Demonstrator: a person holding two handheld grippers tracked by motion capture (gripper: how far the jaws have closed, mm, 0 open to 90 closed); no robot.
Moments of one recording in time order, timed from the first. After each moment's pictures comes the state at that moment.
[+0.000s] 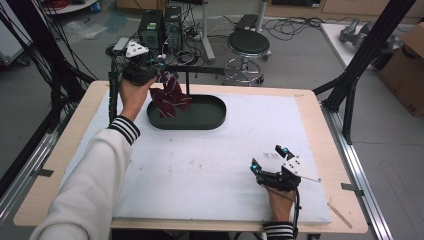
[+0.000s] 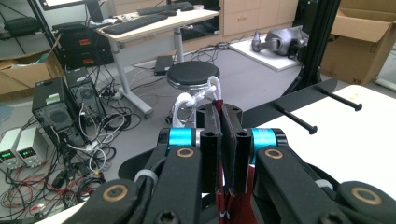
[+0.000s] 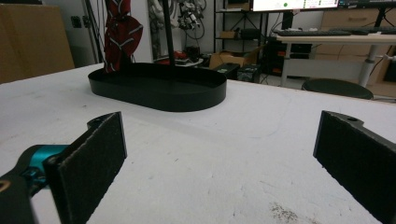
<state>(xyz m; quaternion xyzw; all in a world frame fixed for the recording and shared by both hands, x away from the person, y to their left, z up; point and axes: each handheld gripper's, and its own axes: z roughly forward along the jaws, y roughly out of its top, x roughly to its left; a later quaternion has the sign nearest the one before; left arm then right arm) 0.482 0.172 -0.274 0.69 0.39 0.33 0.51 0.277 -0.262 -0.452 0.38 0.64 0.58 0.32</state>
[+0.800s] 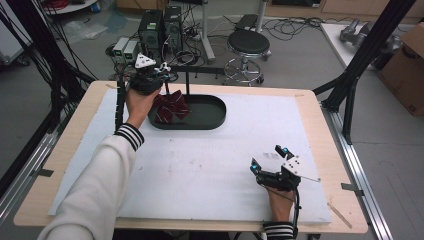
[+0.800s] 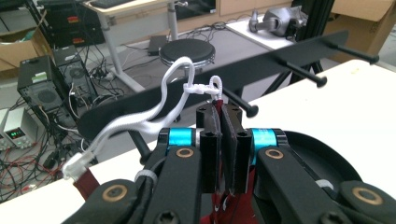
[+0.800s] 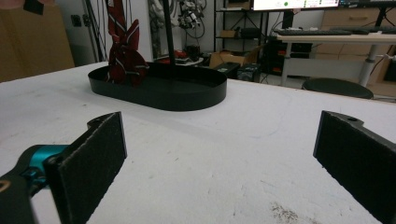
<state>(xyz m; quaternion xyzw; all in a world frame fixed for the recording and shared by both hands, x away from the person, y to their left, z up) 0.484 0.166 -0.310 0.72 0.40 0.30 0.49 0.278 -0.262 -0.452 0.38 0.64 0.58 0.32</state>
